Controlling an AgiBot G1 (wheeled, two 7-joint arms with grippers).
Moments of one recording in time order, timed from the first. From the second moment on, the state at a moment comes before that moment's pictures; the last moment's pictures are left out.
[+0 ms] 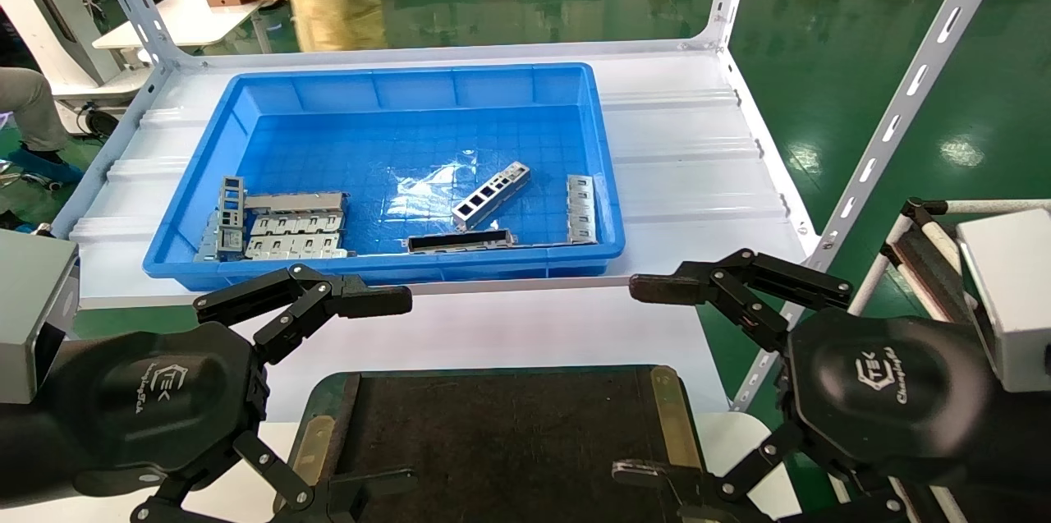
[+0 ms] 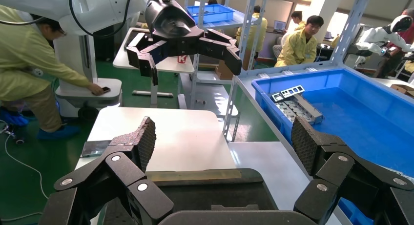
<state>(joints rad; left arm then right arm) -1.08 0.61 0.28 -1.28 0.73 1.49 -0.19 1.07 -0.61 -0.28 1.28 -0.73 -1.50 0.19</state>
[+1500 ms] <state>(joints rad) -1.07 0.61 0.28 -1.28 0.73 1.50 -0.19 1.07 -0.61 -0.28 1.28 -0.73 -1.50 0.19</state>
